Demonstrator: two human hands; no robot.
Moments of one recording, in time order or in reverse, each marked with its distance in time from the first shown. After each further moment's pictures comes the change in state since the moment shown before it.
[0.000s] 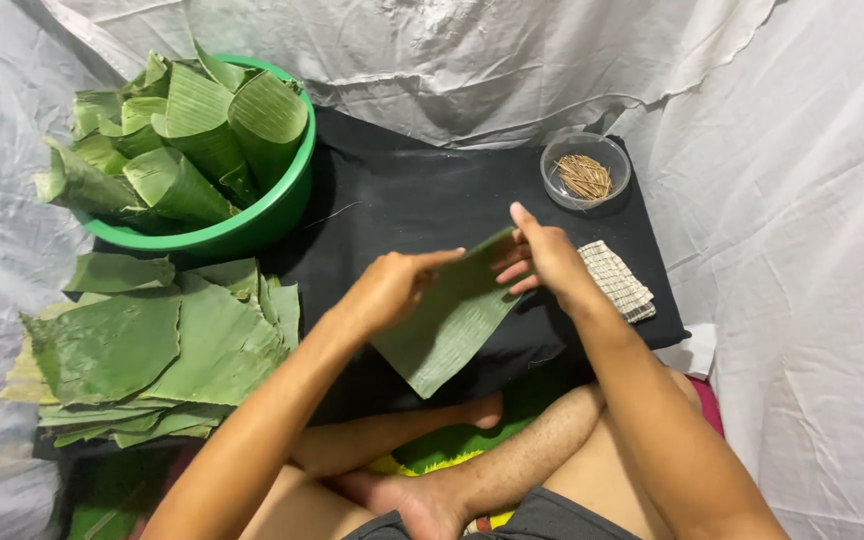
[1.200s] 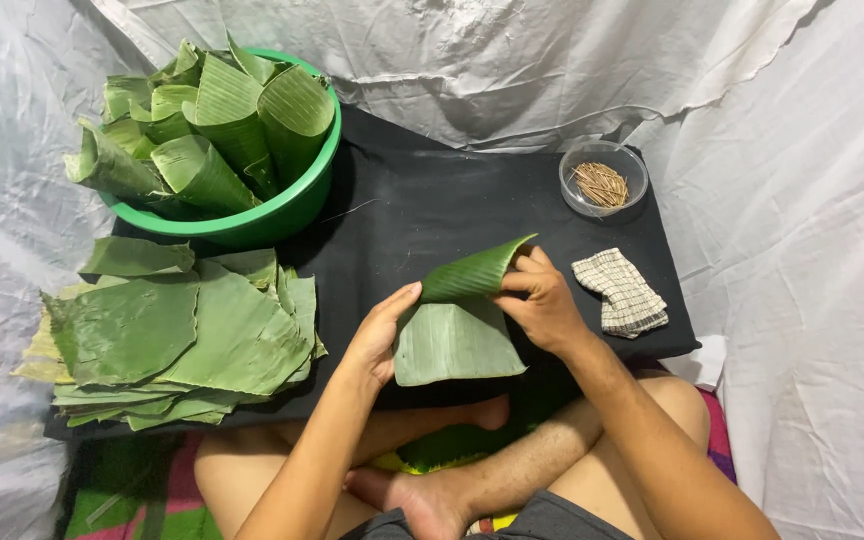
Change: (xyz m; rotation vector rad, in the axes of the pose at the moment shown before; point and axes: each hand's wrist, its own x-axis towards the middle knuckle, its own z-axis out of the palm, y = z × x) left_hand -0.031 -0.068 0.085 -1.599 0.299 -0.541; right_hand -0.020 0.060 0.032 -0.308 -0.012 -0.773
